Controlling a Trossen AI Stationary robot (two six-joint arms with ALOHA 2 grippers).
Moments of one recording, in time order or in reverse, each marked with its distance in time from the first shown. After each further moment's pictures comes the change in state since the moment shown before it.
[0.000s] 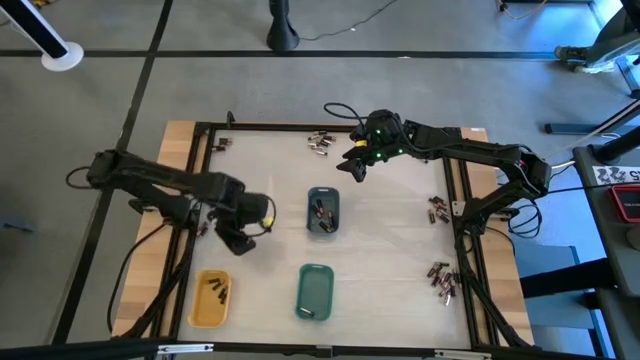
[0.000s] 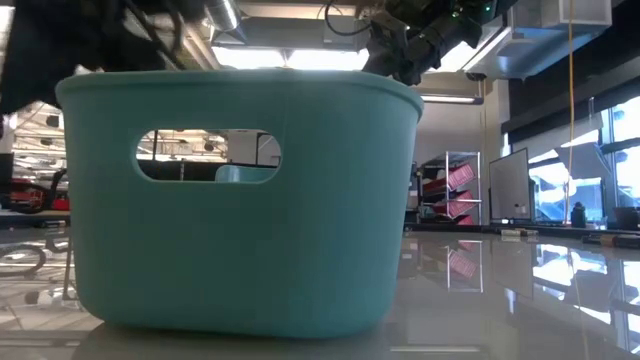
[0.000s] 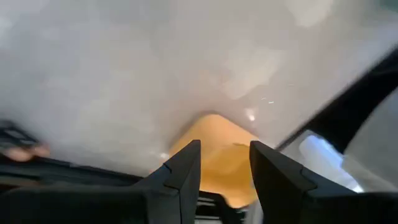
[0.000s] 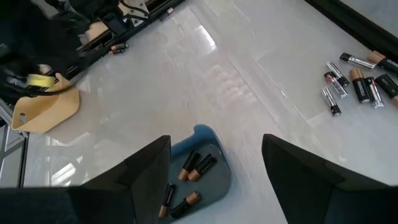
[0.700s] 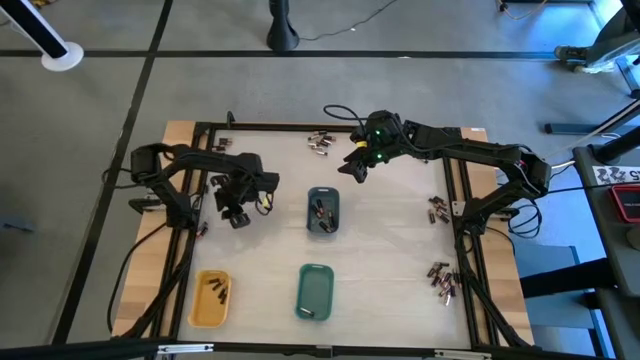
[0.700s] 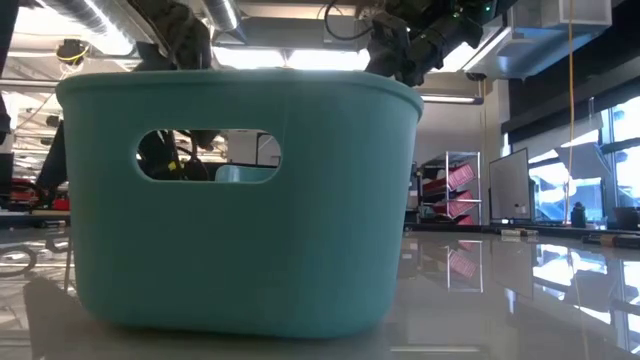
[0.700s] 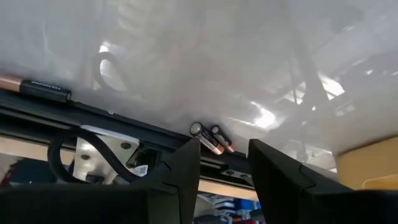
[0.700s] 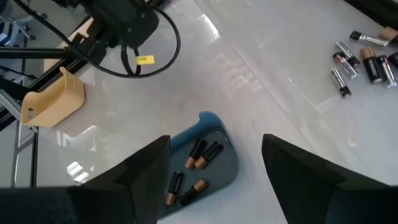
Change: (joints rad) left arm 0.359 0.337 -0.002 -0.257 -0.381 0.551; right arm 0.001 0.000 0.000 -0.042 -0.028 0.034
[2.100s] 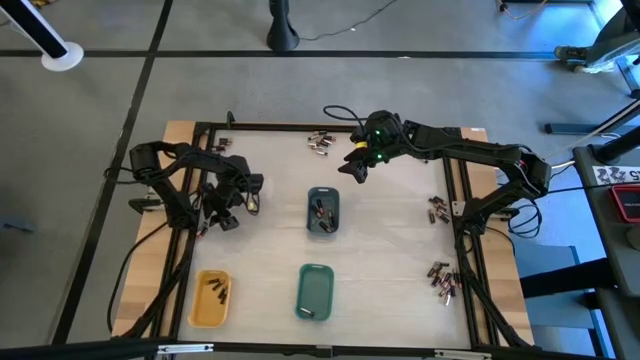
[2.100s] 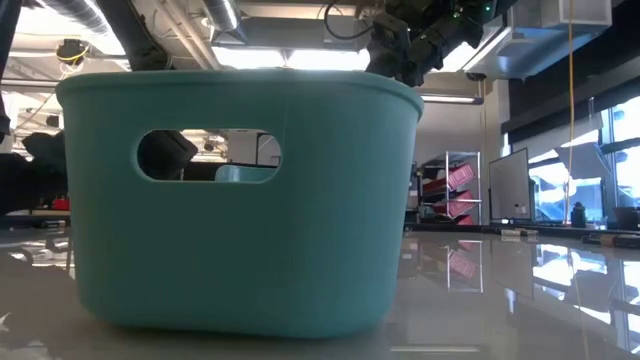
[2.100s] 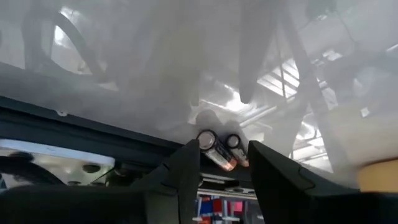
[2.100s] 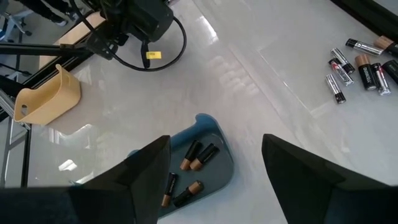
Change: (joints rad) left arm 0.126 0.002 -0.261 0.175 0.063 0.035; right arm 0.000 0.000 0.000 0.006 0.012 -0.032
